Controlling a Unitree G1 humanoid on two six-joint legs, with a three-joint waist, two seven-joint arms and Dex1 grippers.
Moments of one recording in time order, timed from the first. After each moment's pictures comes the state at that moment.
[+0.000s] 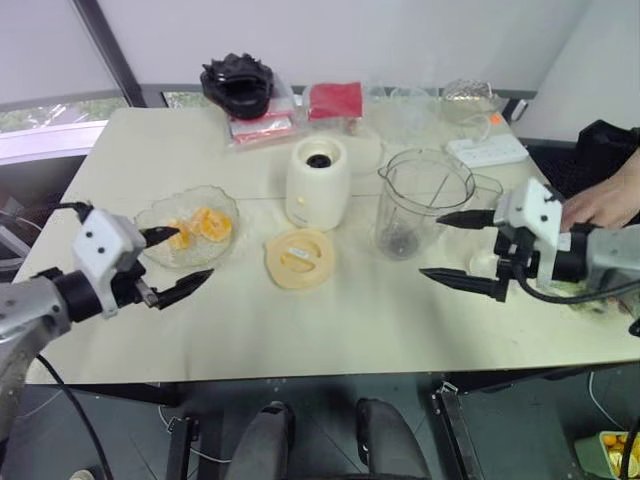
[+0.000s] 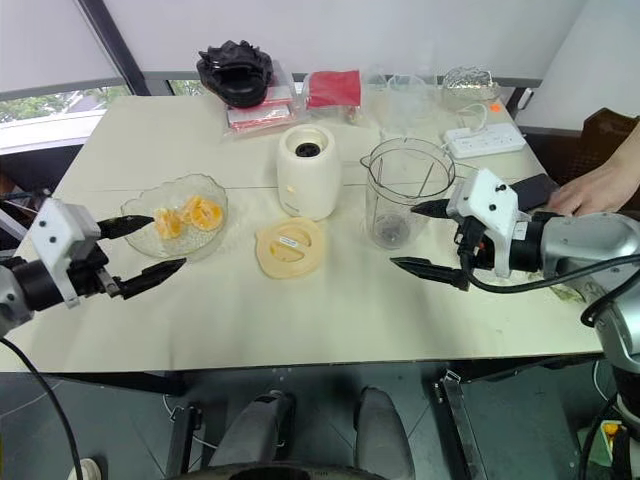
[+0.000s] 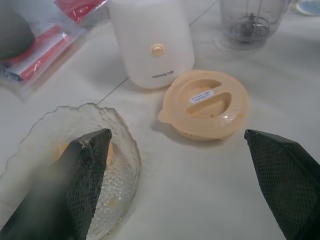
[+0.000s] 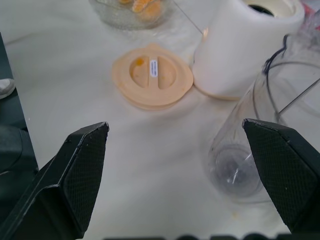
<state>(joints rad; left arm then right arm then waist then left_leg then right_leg) 0.06 0.92 0.46 -0.53 -0.58 0.59 -0.81 -0.34 -1.01 -0.20 -0.48 0.56 0.74 1.01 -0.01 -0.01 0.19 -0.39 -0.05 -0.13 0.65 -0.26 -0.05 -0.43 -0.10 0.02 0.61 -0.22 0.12</state>
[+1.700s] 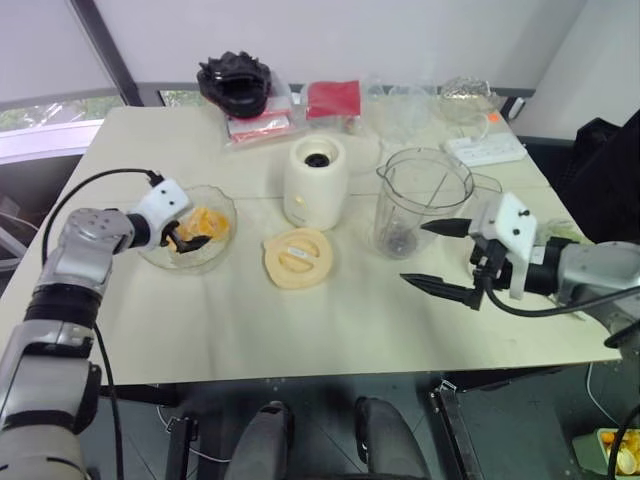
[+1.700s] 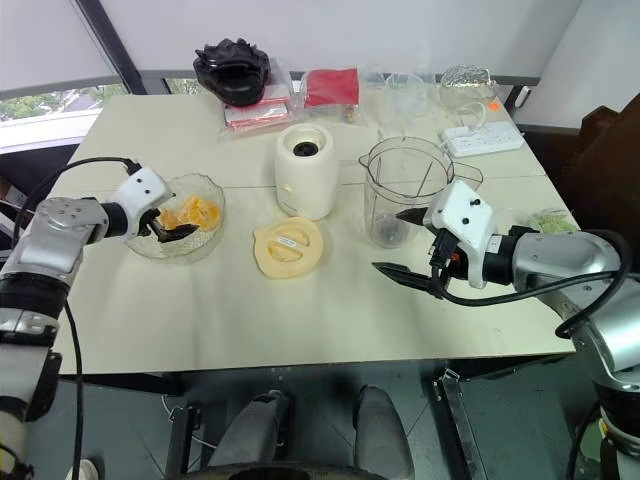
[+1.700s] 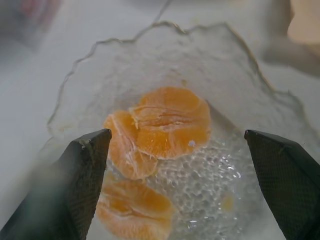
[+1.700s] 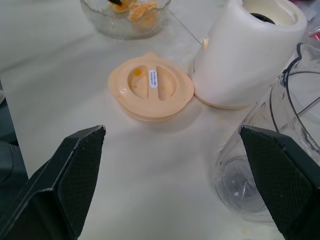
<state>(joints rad) -0.79 0.77 -0.19 0.75 0.07 0.03 -0.88 -0.26 -0.96 -0.16 -0.59 0.59 0.77 0.83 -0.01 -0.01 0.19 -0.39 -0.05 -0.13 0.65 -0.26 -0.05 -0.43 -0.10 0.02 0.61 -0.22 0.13</state>
